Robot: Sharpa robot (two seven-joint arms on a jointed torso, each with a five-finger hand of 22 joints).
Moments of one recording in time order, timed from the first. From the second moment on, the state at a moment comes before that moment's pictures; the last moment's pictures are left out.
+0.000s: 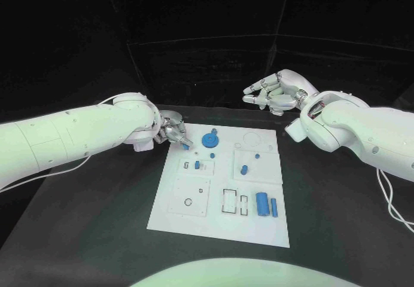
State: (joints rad) left arm 1.36 -0.71 -0.15 1.27 -1.06 0.20 -0.33; left_hand 1.19 0.05 0.32 0.06 0.05 0.90 0.03 0.65 0.63 1.28 -0.04 1.14 0.92 1.47 -0.10 1.57 1.31 0.08 1.47 0.01 1.31 1.21; right arm 1.27 -0.74 0.04 1.39 -0.83 -0.29 0.16; right_hand 1.28 -0.02 -0.07 0.17 0.30 0.96 0.15 0.07 0.07 1.18 0.06 0.75 0.81 1.47 -0.03 1.24 1.13 0.09 1.29 0.09 1.33 0.99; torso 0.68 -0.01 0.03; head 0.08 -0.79
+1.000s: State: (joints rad) left arm 1.29 -0.81 -0.15 1.45 -1.24 0.09 -0.31; left_hand 1.17 0.03 0.36 0.05 0.04 0.90 0.03 0.65 0.64 1.29 -0.05 1.14 0.92 1.47 -0.10 1.57 1.31 0.08 1.47 0.01 1.31 1.22; right arm 1.27 -0.73 0.04 1.38 -0.83 -0.29 0.16; right_hand 1.28 -0.02 -0.07 0.17 0.30 0.96 0.15 0.07 0.07 1.18 0.06 0.75 0.81 1.47 -0.03 1.24 1.13 0.09 1.29 0.09 1.33 0.99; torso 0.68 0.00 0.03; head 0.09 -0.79
